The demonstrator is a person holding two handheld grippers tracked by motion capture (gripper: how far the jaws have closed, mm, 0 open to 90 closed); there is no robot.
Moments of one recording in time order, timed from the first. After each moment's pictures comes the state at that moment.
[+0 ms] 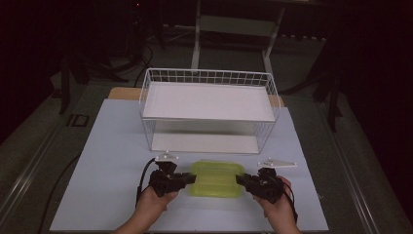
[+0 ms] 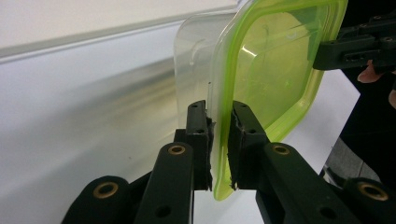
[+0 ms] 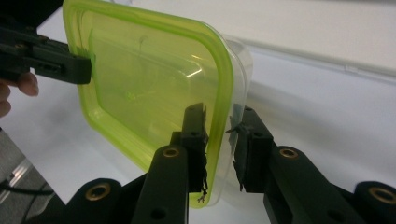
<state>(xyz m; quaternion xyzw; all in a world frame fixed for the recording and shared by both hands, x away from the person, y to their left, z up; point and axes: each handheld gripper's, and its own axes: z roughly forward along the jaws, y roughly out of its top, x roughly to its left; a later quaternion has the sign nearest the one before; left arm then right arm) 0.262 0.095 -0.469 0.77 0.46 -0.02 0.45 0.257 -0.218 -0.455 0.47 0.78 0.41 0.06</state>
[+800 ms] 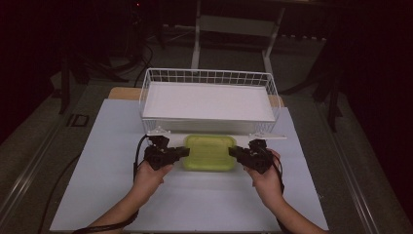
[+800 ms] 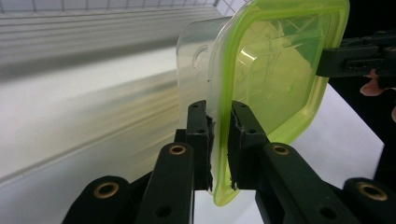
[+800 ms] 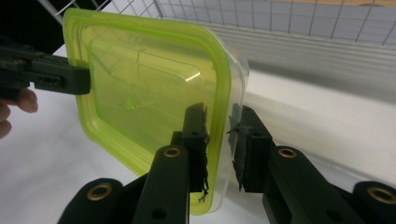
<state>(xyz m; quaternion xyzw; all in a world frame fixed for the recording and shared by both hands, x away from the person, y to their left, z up) 0.322 0.114 -0.458 0.74 0.48 0.02 0.48 0.322 -0.193 -0.435 0.47 0.76 0.44 0.09</state>
